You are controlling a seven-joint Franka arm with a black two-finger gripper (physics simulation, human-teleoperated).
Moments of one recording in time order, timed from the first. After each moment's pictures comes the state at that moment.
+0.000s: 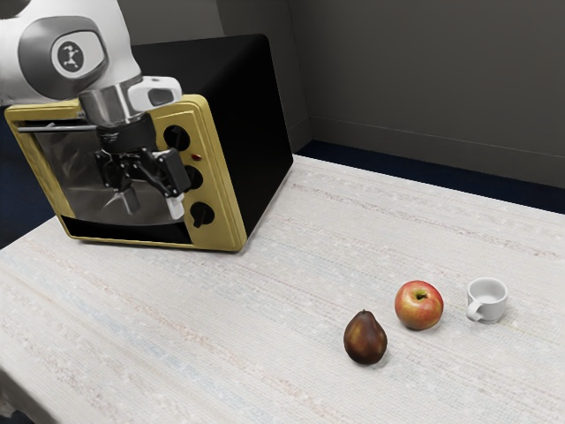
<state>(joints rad) 0.60 0.06 -0.36 -1.42 -0.03 1.39 0.06</state>
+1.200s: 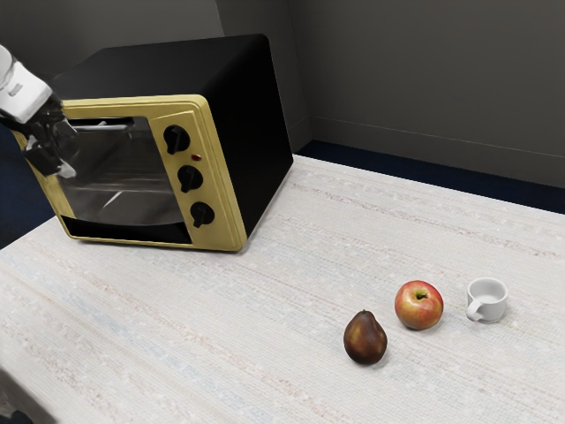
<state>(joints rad) 0.67 -0.02 -0.06 -1.57 -0.09 1.99 1.42</state>
